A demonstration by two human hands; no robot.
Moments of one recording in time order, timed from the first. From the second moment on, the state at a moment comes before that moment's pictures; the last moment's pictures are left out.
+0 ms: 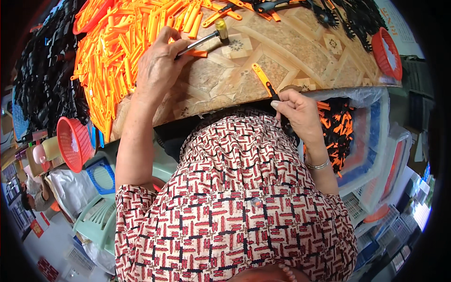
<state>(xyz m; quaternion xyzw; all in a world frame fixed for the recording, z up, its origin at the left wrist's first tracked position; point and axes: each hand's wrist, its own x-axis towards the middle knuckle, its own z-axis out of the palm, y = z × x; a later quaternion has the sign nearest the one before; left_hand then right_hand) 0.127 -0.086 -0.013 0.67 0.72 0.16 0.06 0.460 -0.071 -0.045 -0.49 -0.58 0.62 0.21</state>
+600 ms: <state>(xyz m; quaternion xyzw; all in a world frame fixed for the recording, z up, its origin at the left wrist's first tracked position) 0.197 -0.084 -0.004 0.70 0.54 0.23 0.40 0.453 -0.067 -0.056 -0.44 -0.59 0.67 0.13</state>
